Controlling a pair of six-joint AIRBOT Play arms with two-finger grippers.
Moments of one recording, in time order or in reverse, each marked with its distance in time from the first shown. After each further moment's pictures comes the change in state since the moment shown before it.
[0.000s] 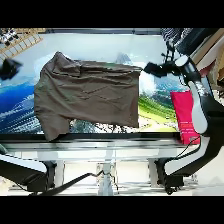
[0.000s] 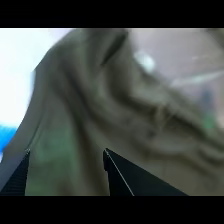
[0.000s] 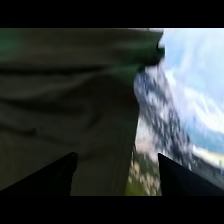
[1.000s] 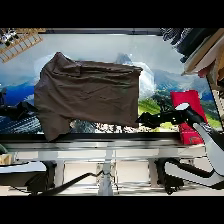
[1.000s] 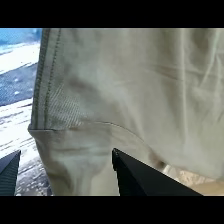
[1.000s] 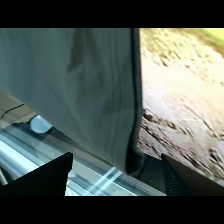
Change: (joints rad) left arm 0.122 0.234 -0.611 0.180 -0.086 0.132; right arm -0.060 0.396 -0.893 0.250 0.164 -0.238
